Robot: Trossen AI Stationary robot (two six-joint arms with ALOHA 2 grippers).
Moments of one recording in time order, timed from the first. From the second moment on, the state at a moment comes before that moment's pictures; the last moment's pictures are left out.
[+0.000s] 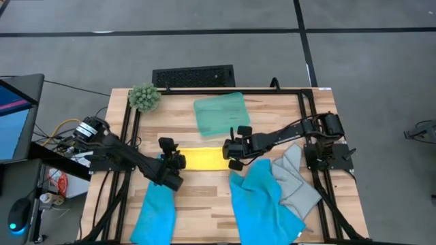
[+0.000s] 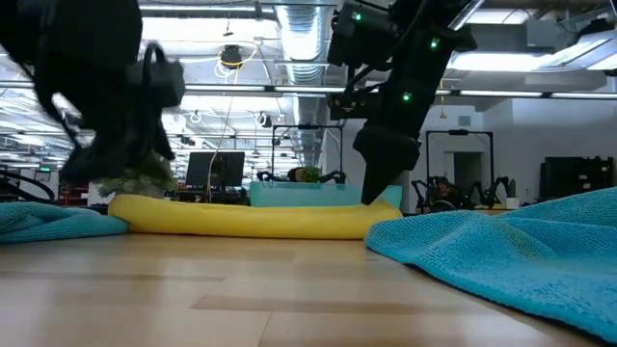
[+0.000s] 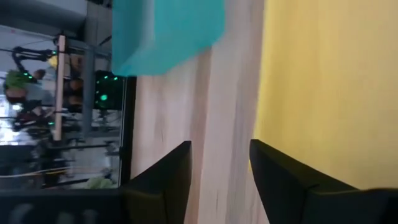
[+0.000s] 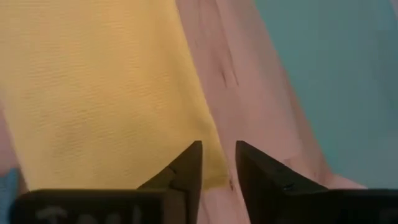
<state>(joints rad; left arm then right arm) -0.46 1.58 0.81 -0.86 -0.96 -0.48 0.10 1.87 1.20 -0.60 0.39 0.21</state>
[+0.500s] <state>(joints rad) -0.48 1.00 0.70 -0.50 -0.70 -0.42 0.06 1.71 1.18 -0.68 0.30 0.69</state>
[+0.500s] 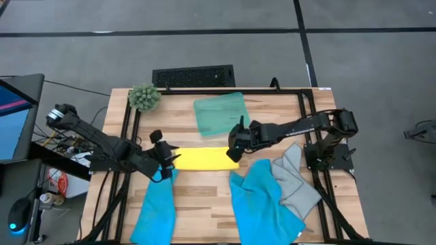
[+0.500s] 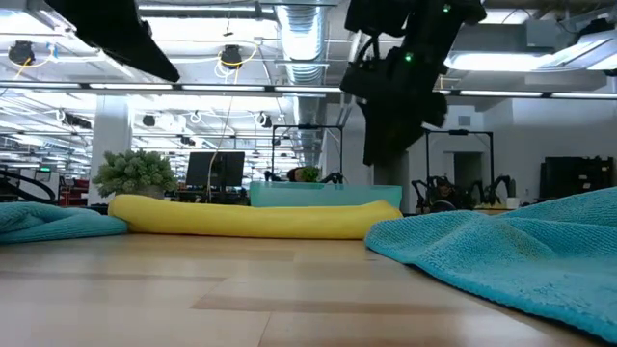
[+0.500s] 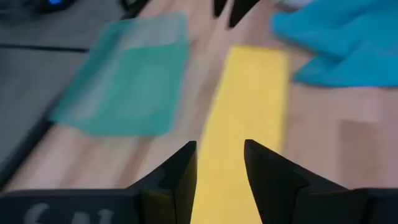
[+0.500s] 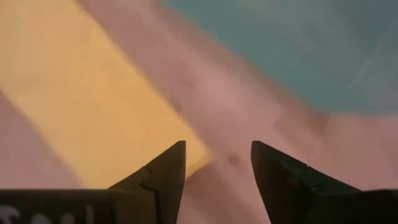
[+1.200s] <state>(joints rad) -0.43 1.06 0.52 -0.23 -0.64 -0.39 0.14 1.88 1.08 -0.41 0.26 1.07</state>
